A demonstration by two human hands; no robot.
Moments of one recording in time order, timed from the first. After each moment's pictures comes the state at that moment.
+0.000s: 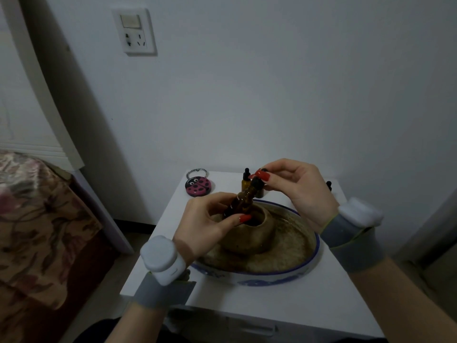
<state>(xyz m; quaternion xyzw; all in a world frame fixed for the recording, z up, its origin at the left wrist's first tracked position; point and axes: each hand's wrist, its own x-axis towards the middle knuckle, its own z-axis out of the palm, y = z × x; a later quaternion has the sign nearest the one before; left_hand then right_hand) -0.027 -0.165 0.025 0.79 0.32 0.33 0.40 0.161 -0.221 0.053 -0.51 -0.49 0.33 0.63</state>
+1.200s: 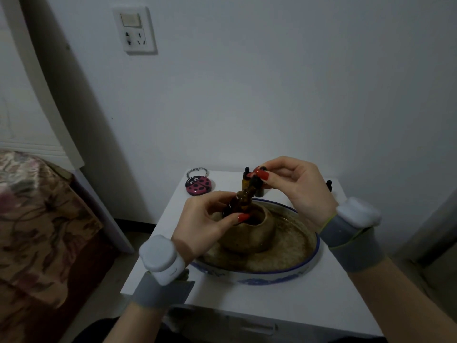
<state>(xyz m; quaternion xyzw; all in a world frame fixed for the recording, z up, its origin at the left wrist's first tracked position) -0.030 -0.163 0.023 0.79 0.32 0.34 0.39 0.160 -0.220 0.051 -0.50 -0.50 0.31 0.63</state>
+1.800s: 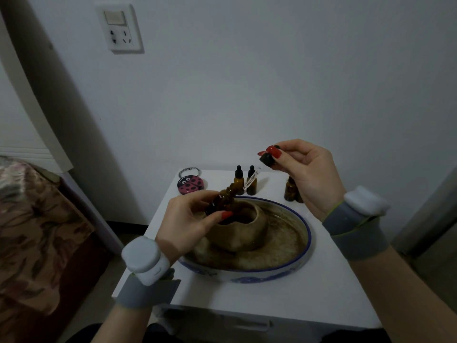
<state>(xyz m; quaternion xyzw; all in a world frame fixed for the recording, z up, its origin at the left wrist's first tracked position) -0.037 -0.154 0.017 0.80 0.33 0.34 0.37 0.178 -0.224 0.066 -0.50 -0.43 0.28 0.70</state>
